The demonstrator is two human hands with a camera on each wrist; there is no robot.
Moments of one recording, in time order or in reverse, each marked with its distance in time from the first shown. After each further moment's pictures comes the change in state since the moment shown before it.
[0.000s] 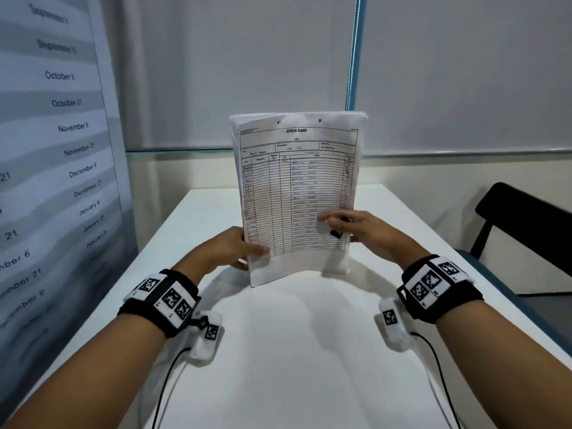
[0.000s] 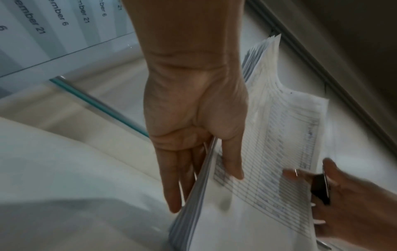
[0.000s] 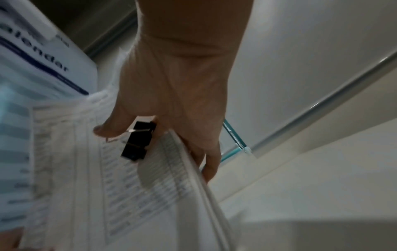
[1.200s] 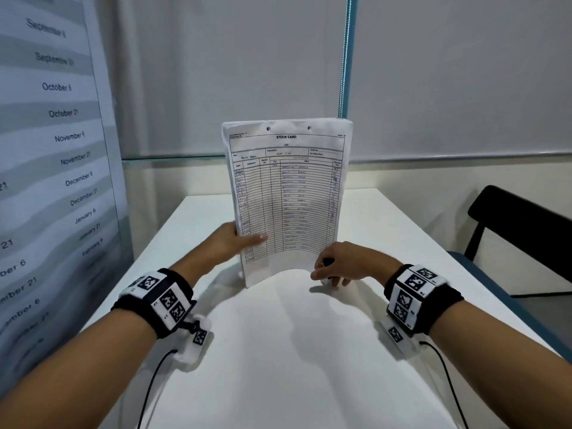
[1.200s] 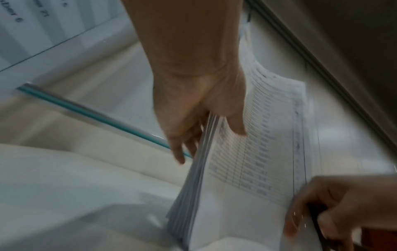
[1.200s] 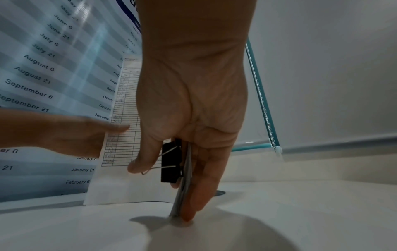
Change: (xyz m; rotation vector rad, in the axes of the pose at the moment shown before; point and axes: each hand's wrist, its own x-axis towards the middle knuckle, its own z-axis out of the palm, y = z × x) left_hand 0.003 0.010 -0.002 -0.037 0.138 0.115; right_hand 0.011 0.027 0.027 -0.572 -0.186 0.224
